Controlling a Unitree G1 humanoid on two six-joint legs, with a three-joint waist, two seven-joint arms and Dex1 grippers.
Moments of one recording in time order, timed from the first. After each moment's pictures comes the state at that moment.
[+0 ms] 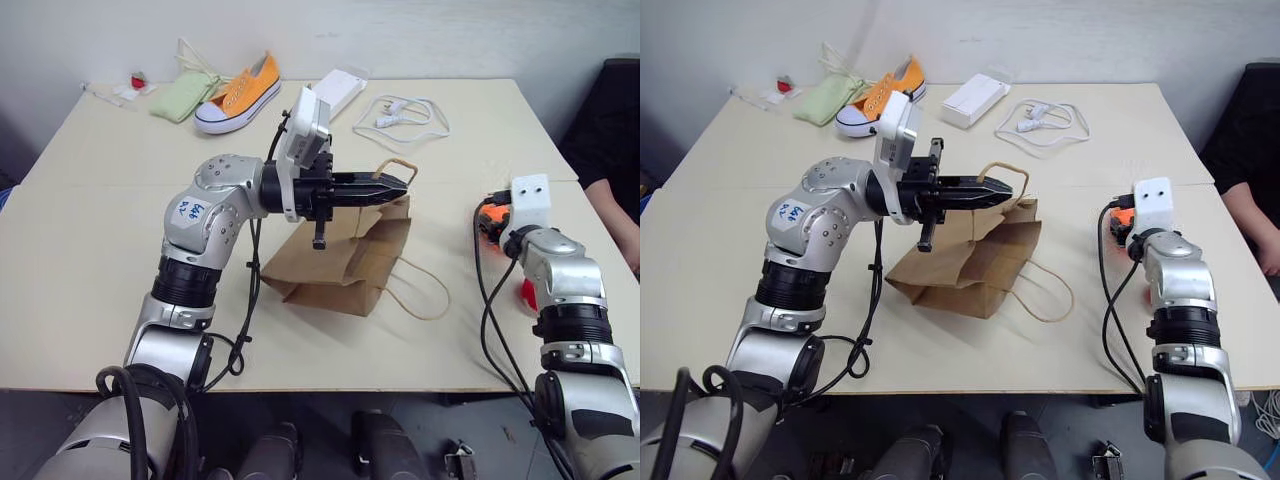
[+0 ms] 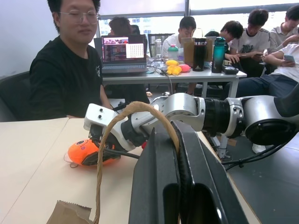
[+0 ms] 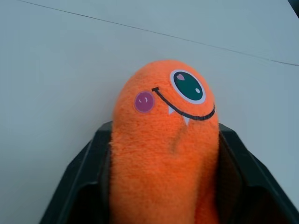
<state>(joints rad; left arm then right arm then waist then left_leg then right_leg) -0.99 0.31 -0.08 0.12 -0.53 0.54 -1.13 -0.67 -0.56 -0.17 0.38 0.10 0.58 0.26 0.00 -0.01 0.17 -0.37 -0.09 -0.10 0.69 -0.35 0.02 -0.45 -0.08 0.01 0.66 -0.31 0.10</state>
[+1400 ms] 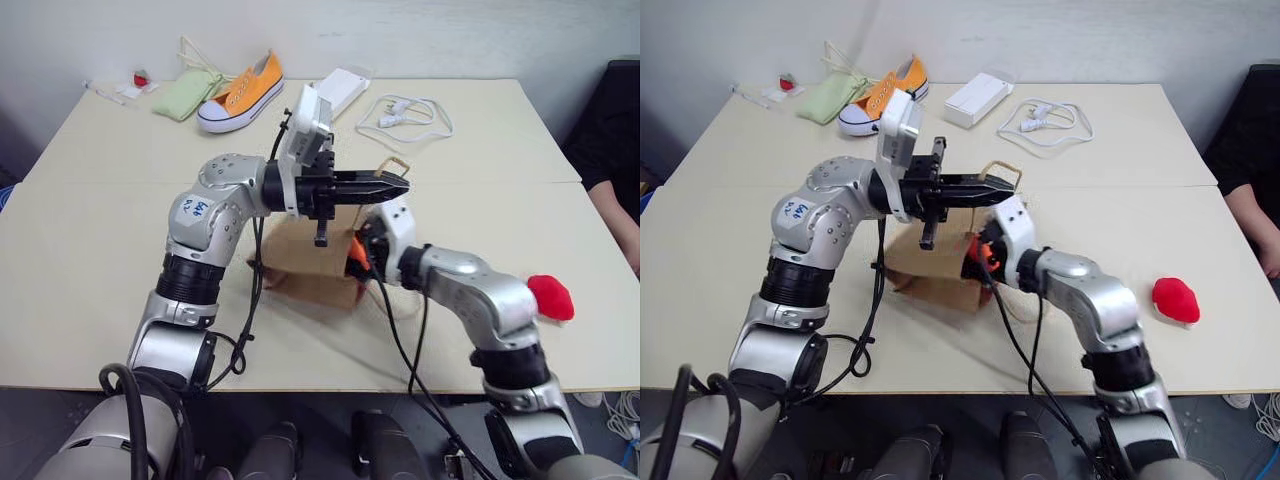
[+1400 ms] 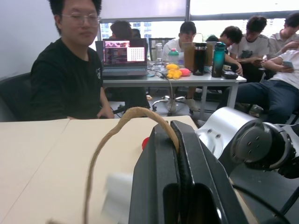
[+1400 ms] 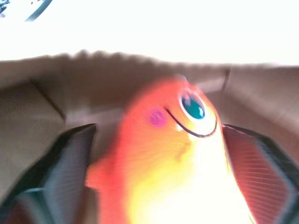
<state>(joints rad) -0.99 0.31 -0.06 0.16 -0.53 0.53 -1.15 -0.49 -0.37 0.02 -0.37 0.48 0.96 0.51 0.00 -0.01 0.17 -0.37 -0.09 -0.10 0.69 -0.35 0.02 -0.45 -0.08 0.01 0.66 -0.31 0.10</state>
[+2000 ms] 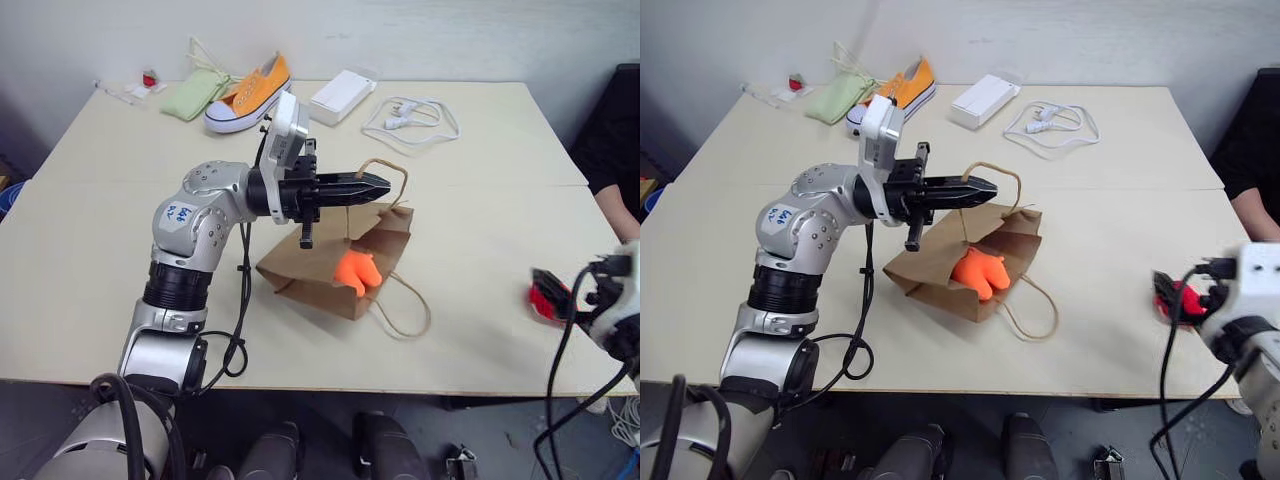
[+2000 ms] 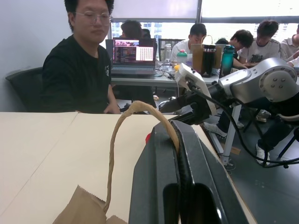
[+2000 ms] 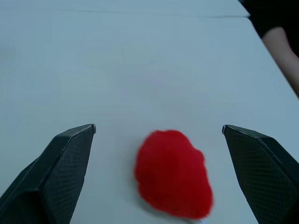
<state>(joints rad) -0.96 0.33 -0.04 0.12 -0.55 0.57 -1.13 0.01 -0.53 -0.75 -0.65 0.51 1.19 0.17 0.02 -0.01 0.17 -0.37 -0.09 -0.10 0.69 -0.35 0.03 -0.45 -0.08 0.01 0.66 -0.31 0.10</state>
